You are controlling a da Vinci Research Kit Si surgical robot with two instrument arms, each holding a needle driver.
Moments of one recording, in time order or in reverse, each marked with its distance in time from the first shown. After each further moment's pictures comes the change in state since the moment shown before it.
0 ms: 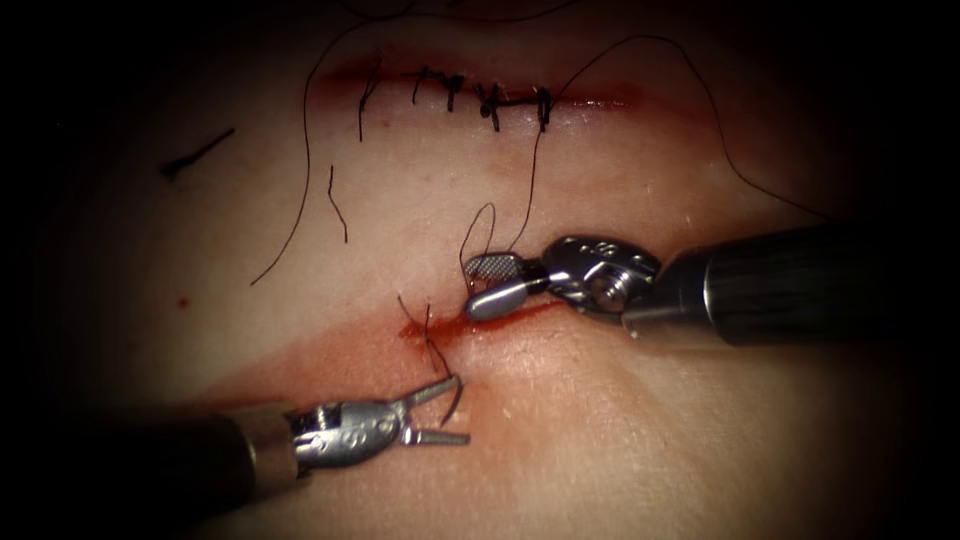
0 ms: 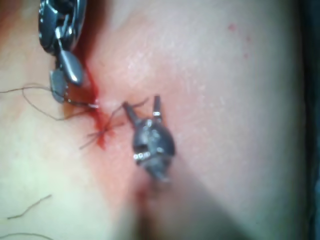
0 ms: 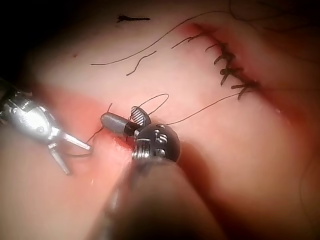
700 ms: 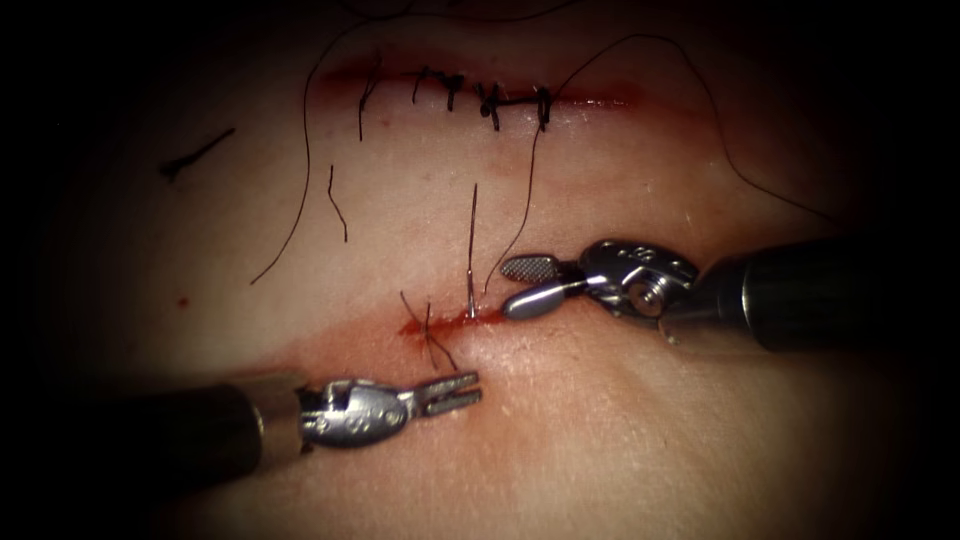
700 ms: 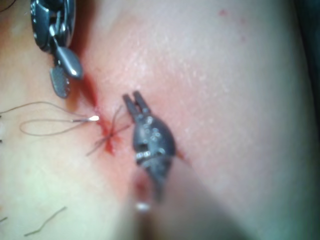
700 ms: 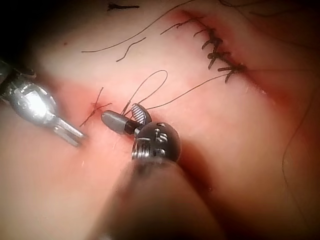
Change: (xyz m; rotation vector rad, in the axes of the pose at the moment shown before) right arm -0.001 0.000 -0.003 -0.033 0.024 -0.002; left arm 0.000 -0.001 0.001 -0.027 0.063 0.046
